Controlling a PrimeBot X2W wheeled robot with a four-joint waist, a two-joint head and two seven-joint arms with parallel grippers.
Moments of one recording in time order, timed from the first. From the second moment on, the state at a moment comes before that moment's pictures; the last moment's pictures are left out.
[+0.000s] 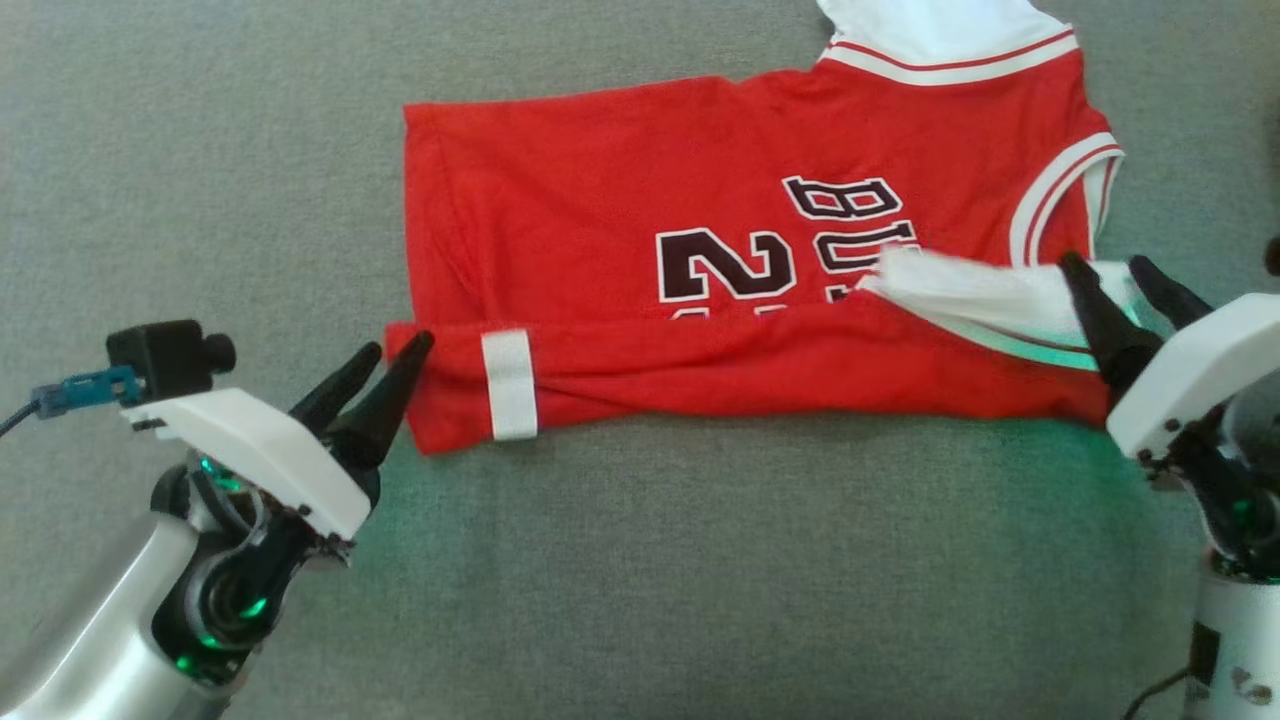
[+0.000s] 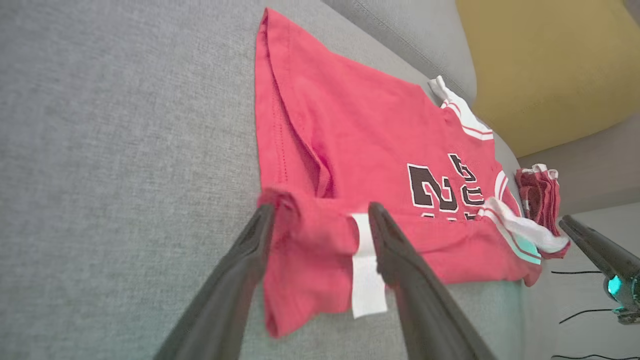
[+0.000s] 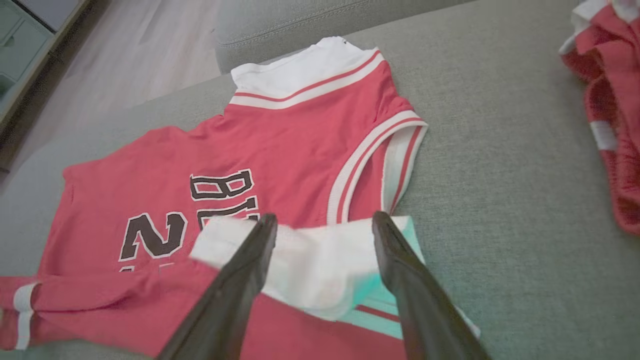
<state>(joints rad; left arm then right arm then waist) -0.34 0.58 -0.56 -0.07 -1.28 0.12 0.33 -0.25 -0.04 -0.21 -0.18 0.36 0.12 0.83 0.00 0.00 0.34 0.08</state>
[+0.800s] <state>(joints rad) -0.24 0.61 -0.59 -0.07 -1.18 0.09 0.23 -0.16 -0.14 -0.12 -0.15 0.16 0.12 0.78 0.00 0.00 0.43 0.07</state>
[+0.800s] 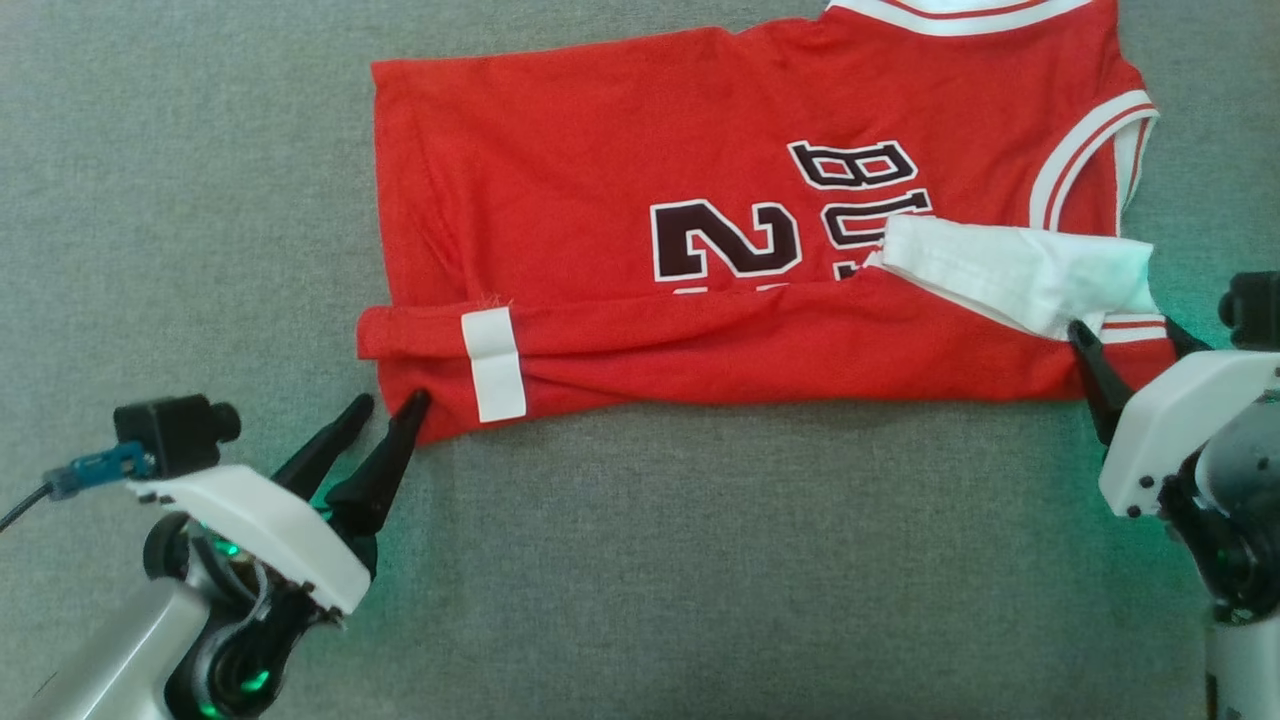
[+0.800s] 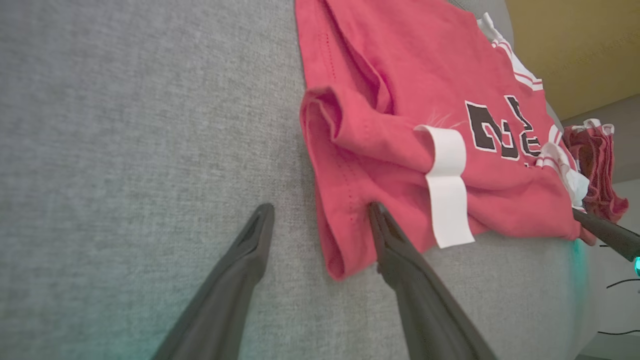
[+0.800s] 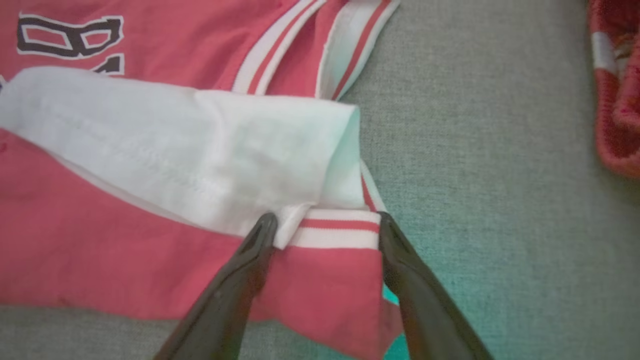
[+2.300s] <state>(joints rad) -0.05 0.77 -0.67 -0.19 -1.39 -0.11 0.41 0.08 -0.34 -0.22 -0.28 0.54 0.12 1.19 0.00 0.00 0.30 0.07</state>
